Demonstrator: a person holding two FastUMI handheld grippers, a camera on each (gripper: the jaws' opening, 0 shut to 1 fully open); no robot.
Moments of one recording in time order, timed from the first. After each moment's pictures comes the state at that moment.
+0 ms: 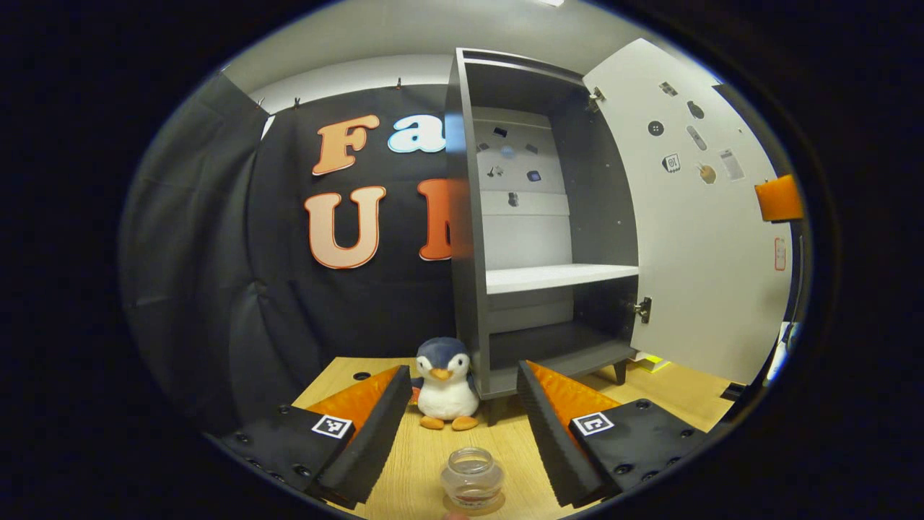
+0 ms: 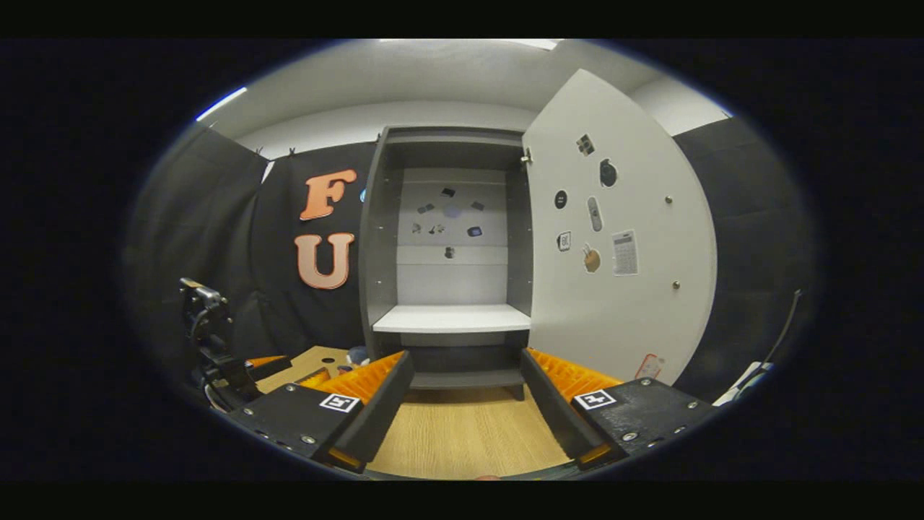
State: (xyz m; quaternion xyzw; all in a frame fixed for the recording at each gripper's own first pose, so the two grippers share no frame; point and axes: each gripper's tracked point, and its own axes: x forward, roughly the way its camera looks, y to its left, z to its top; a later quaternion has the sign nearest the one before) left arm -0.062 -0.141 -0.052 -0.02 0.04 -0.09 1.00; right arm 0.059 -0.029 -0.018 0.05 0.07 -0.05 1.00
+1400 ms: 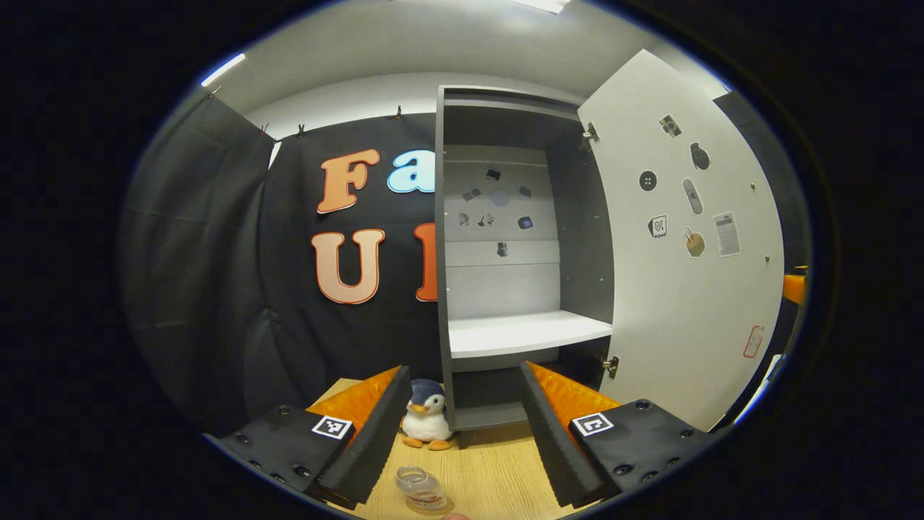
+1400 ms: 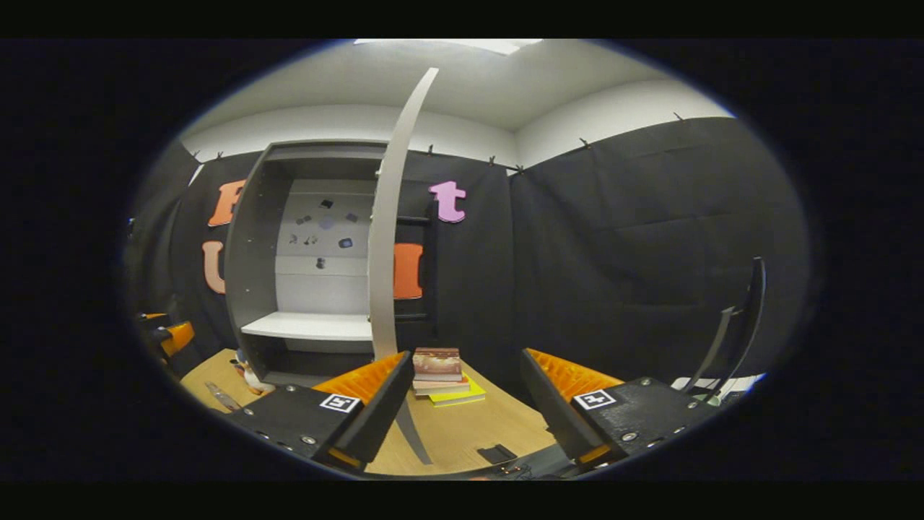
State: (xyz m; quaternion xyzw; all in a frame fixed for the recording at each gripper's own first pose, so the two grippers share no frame) left arm -0.094 -0.187 0.048 -0.03 0.02 -0.04 1.00; right arm 0.004 -0.230 -0.006 0.02 0.06 -0.20 0.98
